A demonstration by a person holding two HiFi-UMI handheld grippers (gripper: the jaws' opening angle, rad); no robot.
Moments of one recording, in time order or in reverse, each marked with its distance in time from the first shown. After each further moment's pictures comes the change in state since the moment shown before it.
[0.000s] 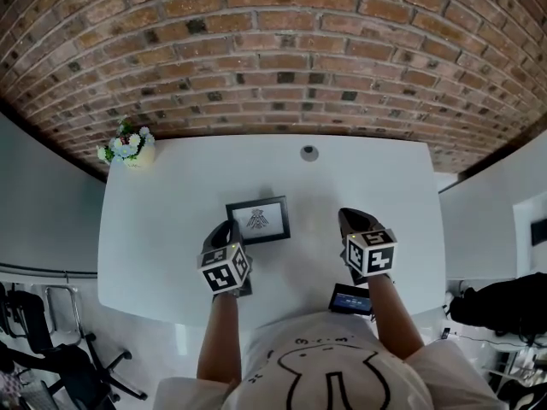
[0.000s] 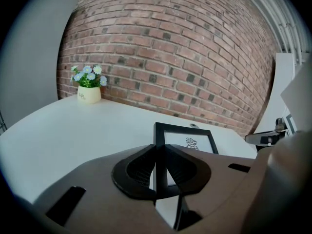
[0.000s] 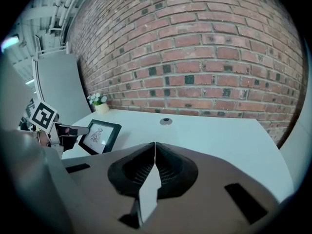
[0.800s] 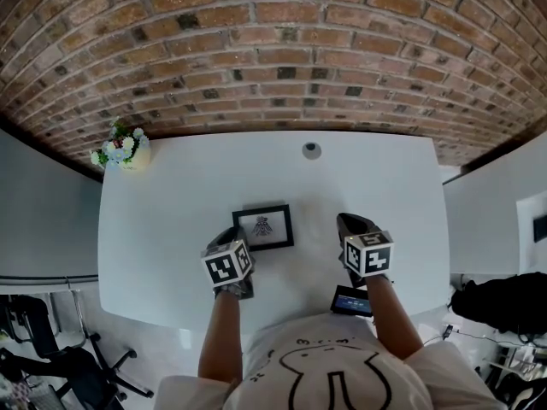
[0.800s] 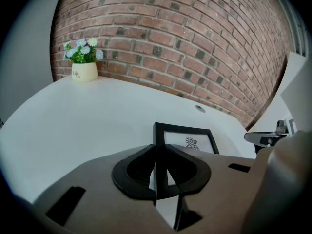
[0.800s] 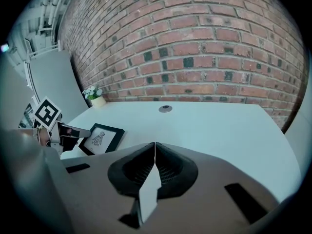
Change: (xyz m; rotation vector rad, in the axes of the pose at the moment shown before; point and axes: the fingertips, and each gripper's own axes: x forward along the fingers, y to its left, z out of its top) left arm 0.031 0.009 -0.037 -0.036 0.234 -0.011; right arm 0.028 0.001 -0.030 0.052 0.100 0.001
